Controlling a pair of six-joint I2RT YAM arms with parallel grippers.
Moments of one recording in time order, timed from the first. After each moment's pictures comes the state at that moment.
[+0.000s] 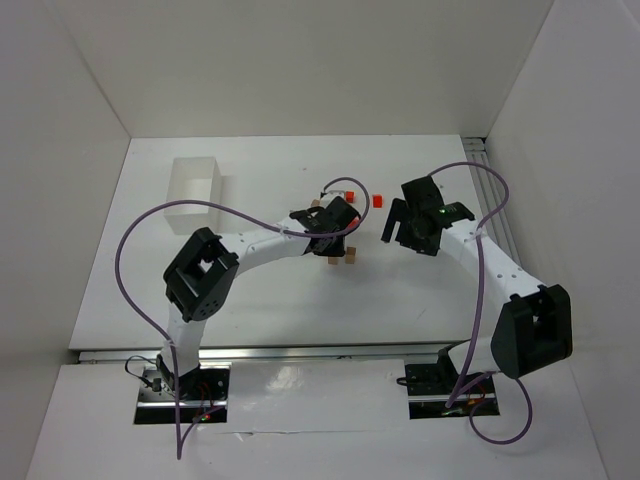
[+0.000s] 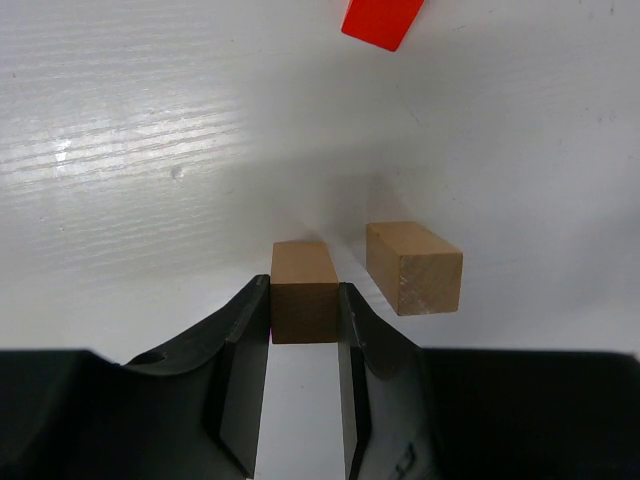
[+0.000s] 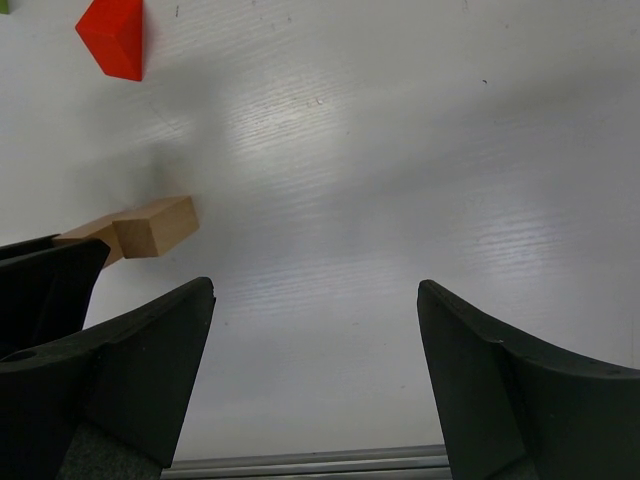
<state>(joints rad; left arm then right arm) -0.82 1.99 1.49 -0.50 -0.28 -0.69 0.30 1.36 1.06 -0.72 0.17 0.60</state>
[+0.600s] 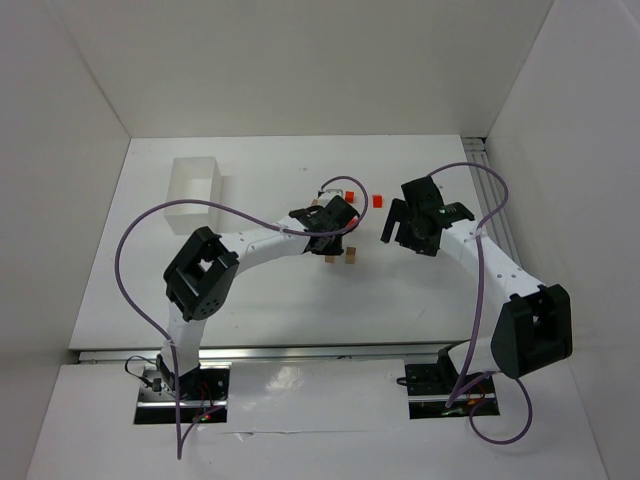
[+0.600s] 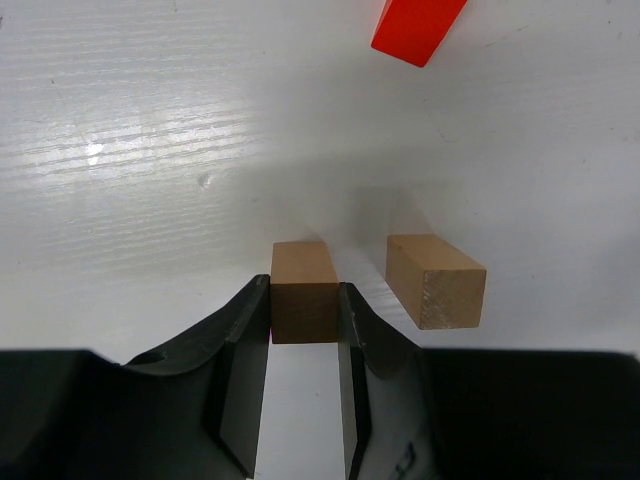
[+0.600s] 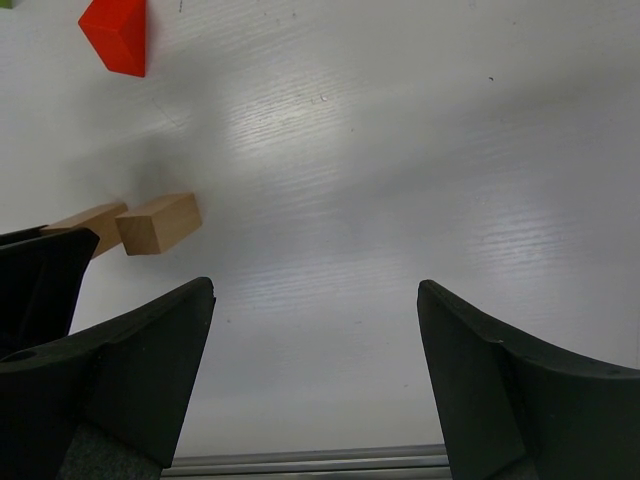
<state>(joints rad) -0.81 2.00 1.51 -0.51 -0.31 -0.70 0.30 1.36 1.06 -0.72 0.16 0.60</state>
